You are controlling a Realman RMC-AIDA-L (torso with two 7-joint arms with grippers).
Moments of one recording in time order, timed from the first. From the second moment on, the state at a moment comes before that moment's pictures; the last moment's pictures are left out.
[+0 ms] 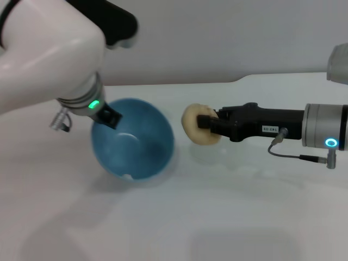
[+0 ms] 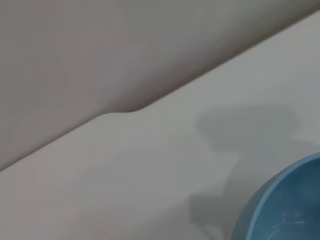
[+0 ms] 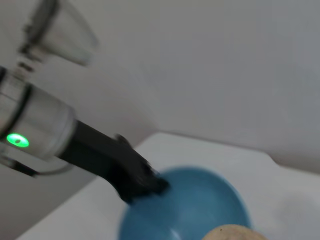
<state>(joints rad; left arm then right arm) -0.79 -2.06 -1.36 -1.24 -0.13 1.38 2.95 0.50 2.05 -1.30 -0.77 -1.54 -1.17 1.75</state>
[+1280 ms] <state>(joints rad) -0.86 -2.06 -1.20 -1.34 -0.26 1.41 2.95 0.57 2.06 -1.37 -0.72 -1.63 -1.09 1.81</state>
